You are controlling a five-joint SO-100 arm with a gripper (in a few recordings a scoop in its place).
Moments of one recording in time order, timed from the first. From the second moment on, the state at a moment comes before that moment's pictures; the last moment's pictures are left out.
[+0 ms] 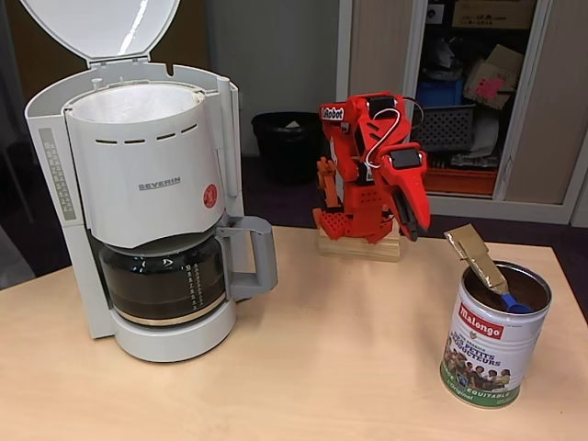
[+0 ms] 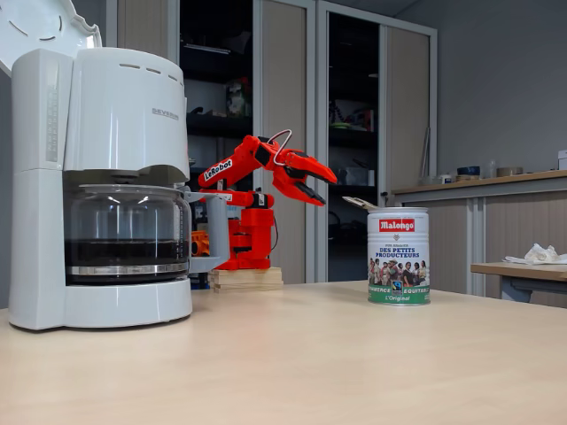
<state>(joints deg) -28.0 170.3 152.6 58.4 -1.5</state>
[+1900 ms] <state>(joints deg) -40.9 161.3 156.4 42.3 -4.2</state>
